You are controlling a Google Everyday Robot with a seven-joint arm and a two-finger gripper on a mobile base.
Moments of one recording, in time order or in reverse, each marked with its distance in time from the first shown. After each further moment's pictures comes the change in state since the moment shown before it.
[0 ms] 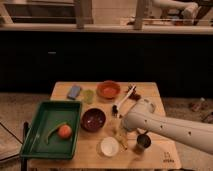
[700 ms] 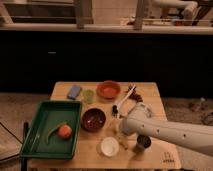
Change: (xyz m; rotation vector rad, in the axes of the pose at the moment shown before) arm 0.009 0.012 0.025 -0.001 -0.008 -0.008
